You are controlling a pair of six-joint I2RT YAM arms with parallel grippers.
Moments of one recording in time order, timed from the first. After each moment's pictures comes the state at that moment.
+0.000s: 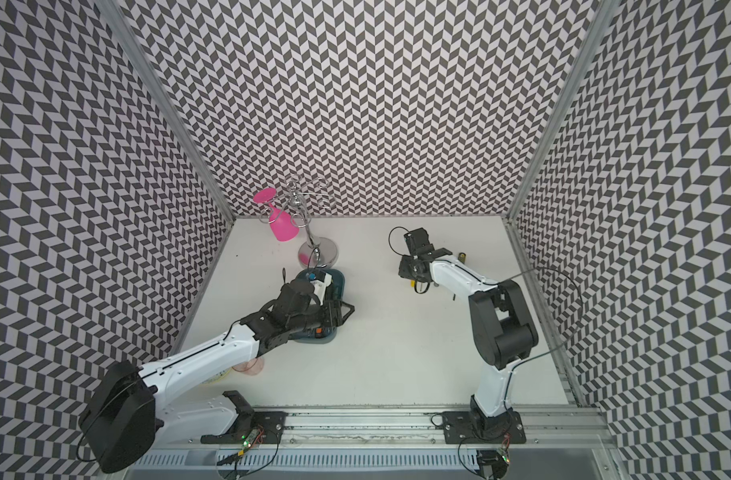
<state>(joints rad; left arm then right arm) -0.68 1.21 0.69 -0.12 0.20 -0.69 0.37 1.85 1.31 -0.48 0.04 0.57</state>
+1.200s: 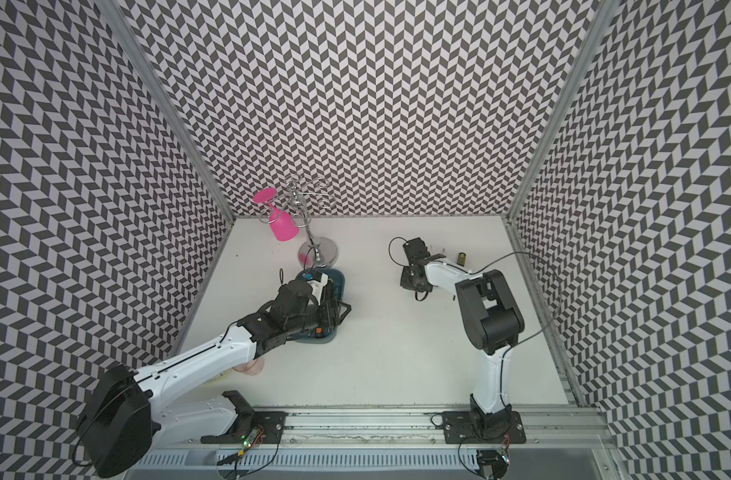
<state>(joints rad) -0.67 1.18 0.68 -0.15 0.15 -0.69 0.36 1.93 1.25 -0.47 0.03 0.55</state>
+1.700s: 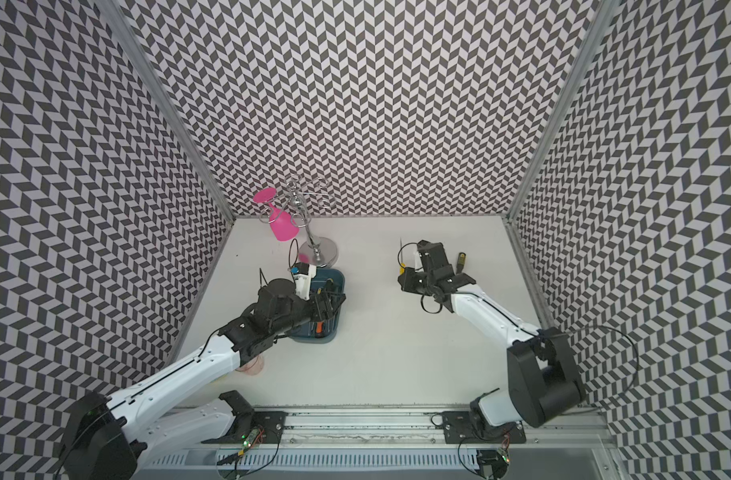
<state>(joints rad) -0.65 1.03 0.66 -0.07 0.16 -0.70 0.42 1.41 0.94 -0.27 -0.27 0.55</state>
